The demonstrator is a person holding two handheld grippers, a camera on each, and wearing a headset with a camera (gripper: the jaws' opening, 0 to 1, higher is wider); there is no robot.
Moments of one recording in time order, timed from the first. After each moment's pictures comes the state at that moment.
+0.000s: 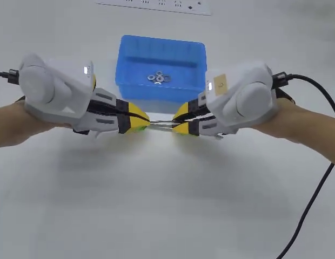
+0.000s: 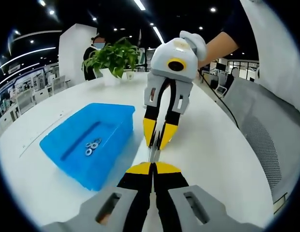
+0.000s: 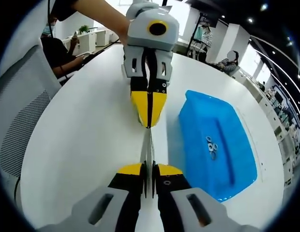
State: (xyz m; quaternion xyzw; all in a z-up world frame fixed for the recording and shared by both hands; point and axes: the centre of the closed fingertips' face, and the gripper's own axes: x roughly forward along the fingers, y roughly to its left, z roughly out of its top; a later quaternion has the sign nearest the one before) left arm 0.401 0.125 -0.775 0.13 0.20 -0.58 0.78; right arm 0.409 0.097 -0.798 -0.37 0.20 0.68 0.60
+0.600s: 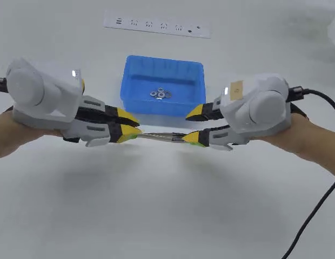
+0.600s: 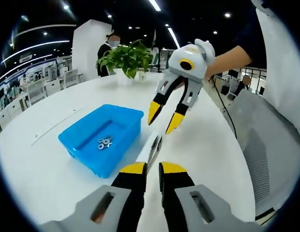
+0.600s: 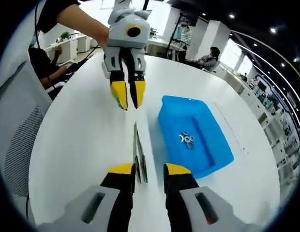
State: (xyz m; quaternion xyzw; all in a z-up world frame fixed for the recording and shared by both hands) left arm 0.387 0.152 -0.743 0.12 0.22 -0.53 0.81; right arm 0.427 0.066 -0.754 -0.33 0.22 0.58 0.71
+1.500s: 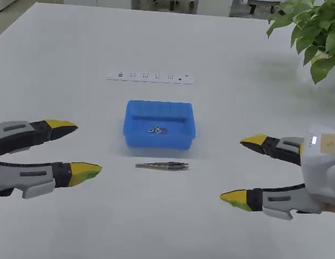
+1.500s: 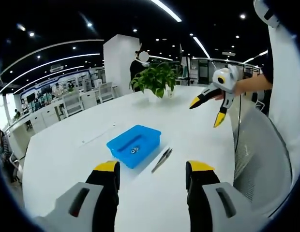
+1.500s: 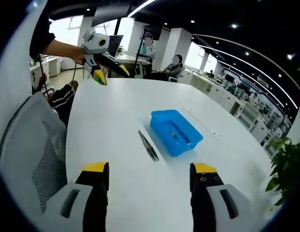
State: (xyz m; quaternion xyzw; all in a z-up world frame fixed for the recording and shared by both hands) left arm 0.327 0.215 -0.646 0.12 0.16 -0.37 0.91; right arm 0.345 0.000 -0.683 -0.27 0.19 0.53 0.78
